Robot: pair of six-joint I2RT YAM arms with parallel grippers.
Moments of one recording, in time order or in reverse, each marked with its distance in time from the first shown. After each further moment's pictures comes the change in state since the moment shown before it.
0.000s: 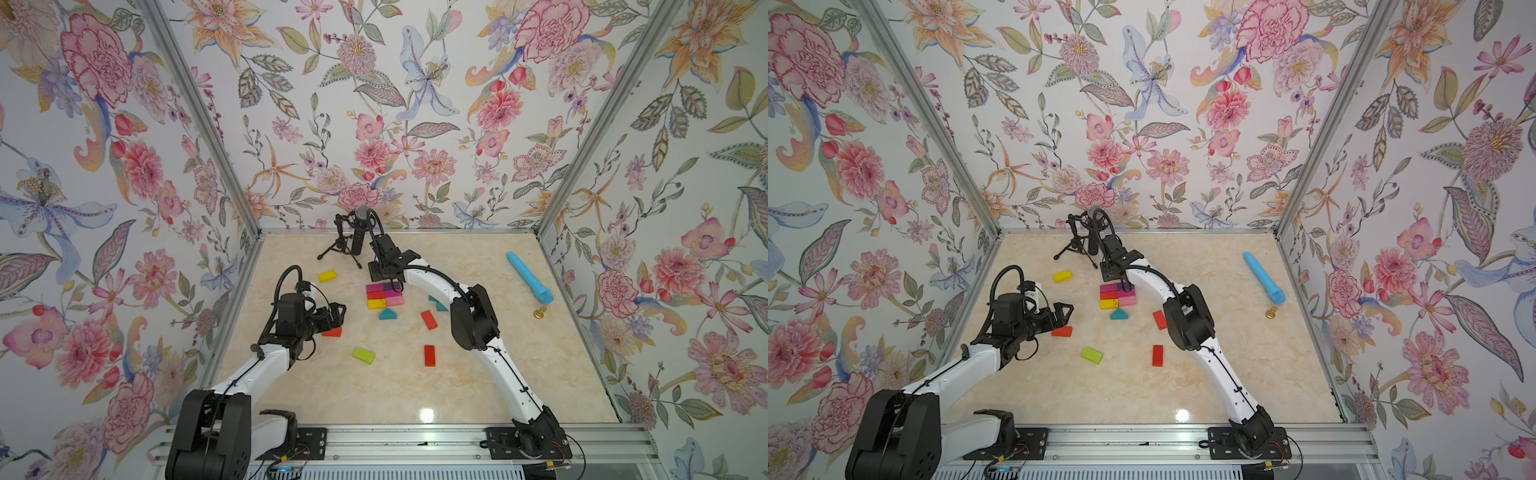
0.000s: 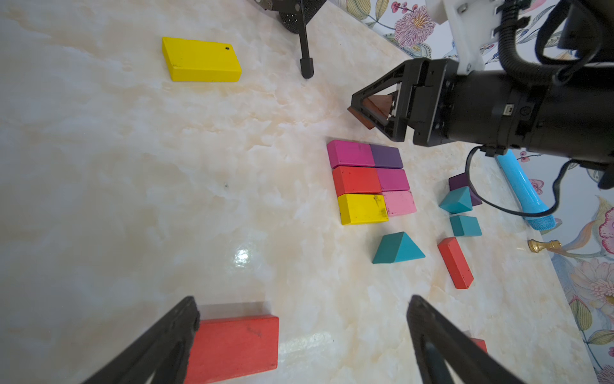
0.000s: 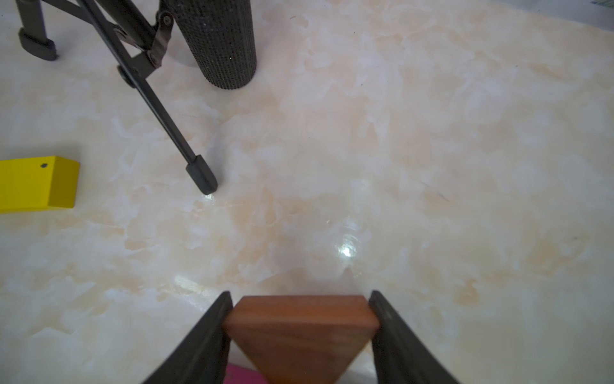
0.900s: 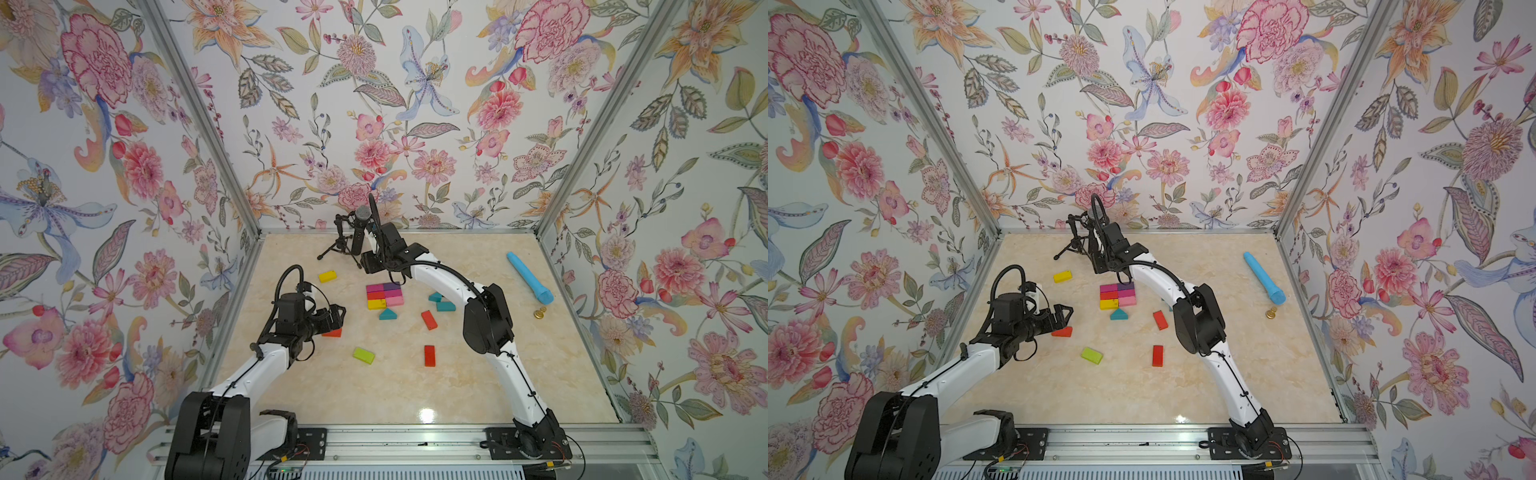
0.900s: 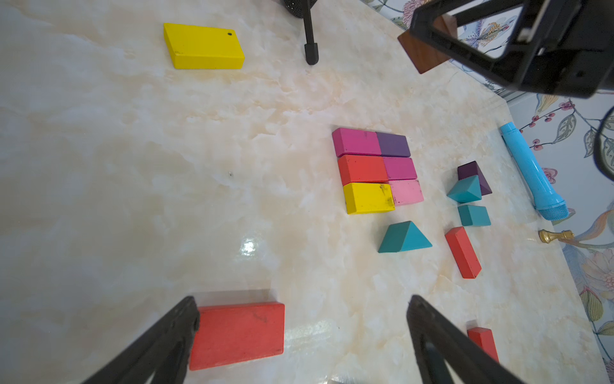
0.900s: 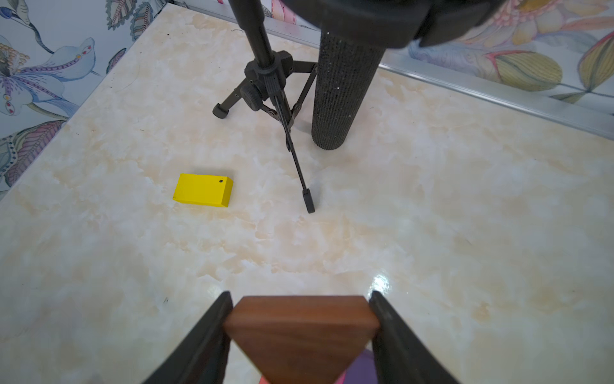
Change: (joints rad) left arm 0.000 -0.007 0.019 -0.066 -0.004 0.031; right arm 0.013 -0.142 -0.071 0.085 -0.150 -0.056
